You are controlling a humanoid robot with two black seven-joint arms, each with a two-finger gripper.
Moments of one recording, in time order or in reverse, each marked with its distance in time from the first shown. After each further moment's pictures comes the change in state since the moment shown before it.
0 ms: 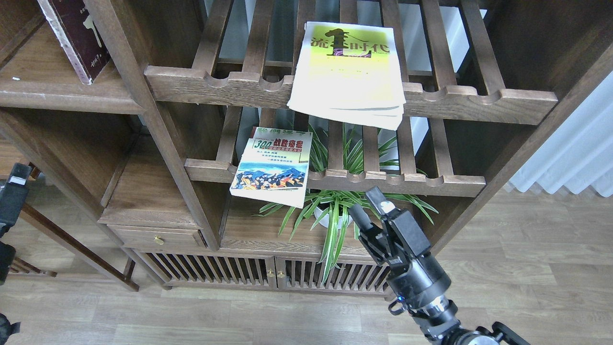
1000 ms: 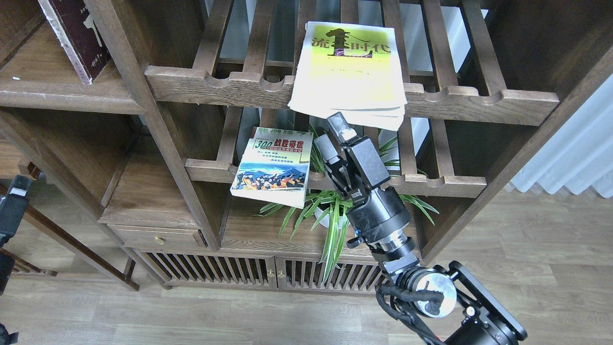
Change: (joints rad) left arm 0.026 0.001 -0.003 0.008 0.000 0.000 0.000; right arm 0.192 0.200 0.085 -0.019 -0.082 -0.257 0.003
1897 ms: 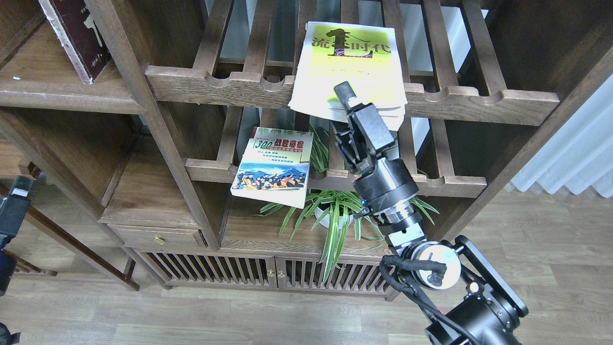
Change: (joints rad) left arm 0.001 -0.005 0.001 0.000 -0.001 0.000 0.000; right arm 0.070 0.015 0.080 -0.011 0.003 -0.073 0.039
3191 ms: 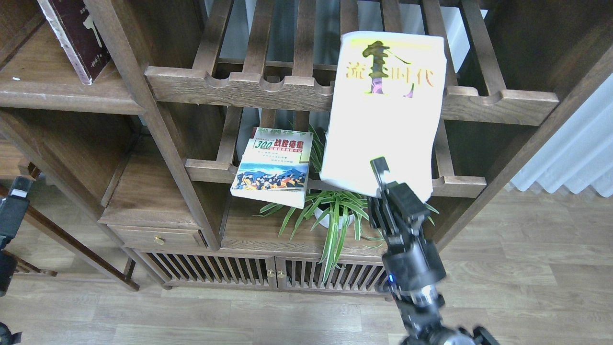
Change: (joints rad) left arm -0.010 -0.002 0.039 0.009 -0.017 0.000 0.000; right arm -0.573 -0.165 0.003 0.017 0.081 0.330 0.000
